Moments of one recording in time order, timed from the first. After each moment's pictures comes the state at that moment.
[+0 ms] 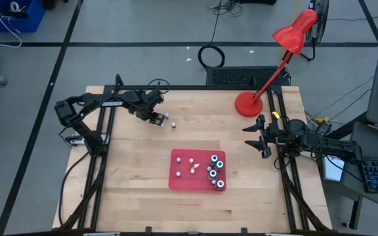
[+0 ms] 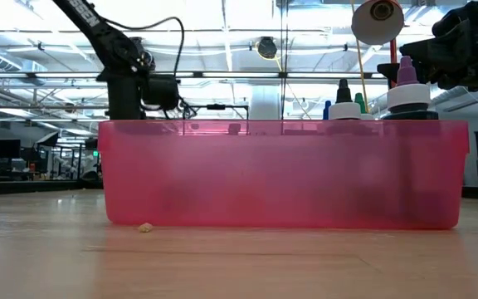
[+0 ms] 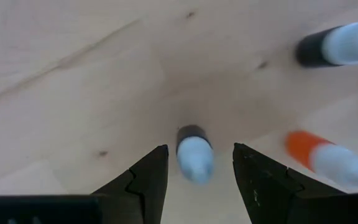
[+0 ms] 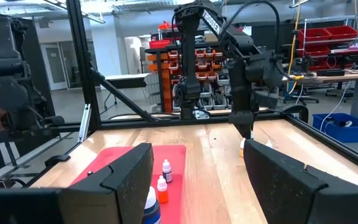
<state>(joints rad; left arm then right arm) 0.58 1.62 0.91 -0.68 -0.04 -0.55 -0.19 0.04 0.01 0.13 -0.21 0.10</state>
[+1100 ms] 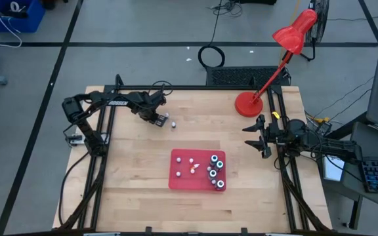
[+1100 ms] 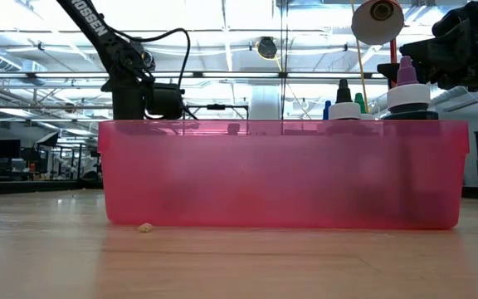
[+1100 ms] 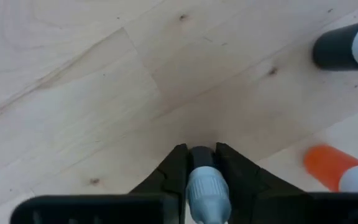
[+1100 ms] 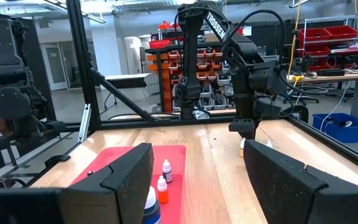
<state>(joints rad) 0.58 1.71 0.91 -0.65 -0.03 -0.50 -0.19 0.04 0.01 0.13 -0.21 0.10</state>
